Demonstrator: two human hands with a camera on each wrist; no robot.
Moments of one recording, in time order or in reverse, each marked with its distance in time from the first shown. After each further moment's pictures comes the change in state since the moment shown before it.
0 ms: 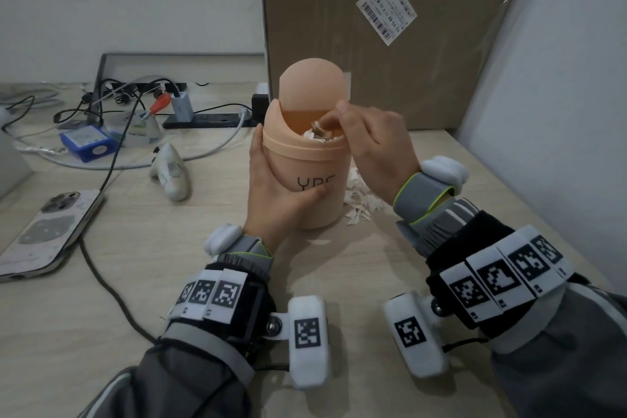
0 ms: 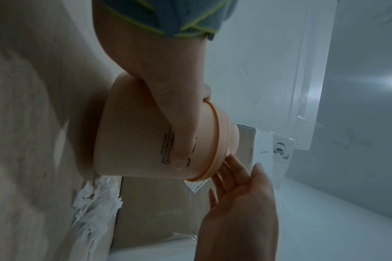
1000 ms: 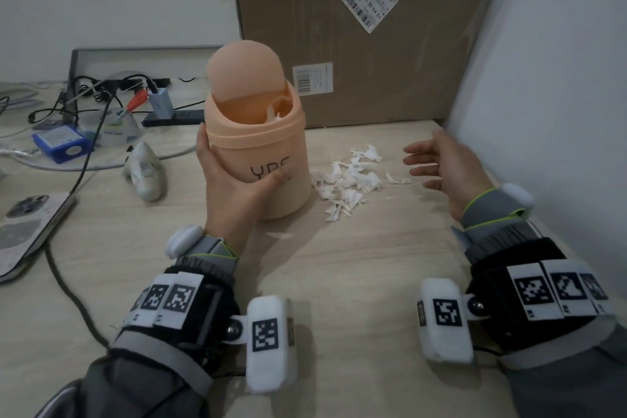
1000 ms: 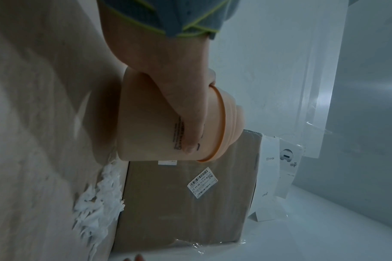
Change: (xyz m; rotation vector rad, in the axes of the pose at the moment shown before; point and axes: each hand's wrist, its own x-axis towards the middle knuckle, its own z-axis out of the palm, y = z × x) left_hand -0.003 0.011 -0.004 -0.095 0.129 -0.075; right_hand -0.033 0.109 -0.068 0.333 0.069 0.884
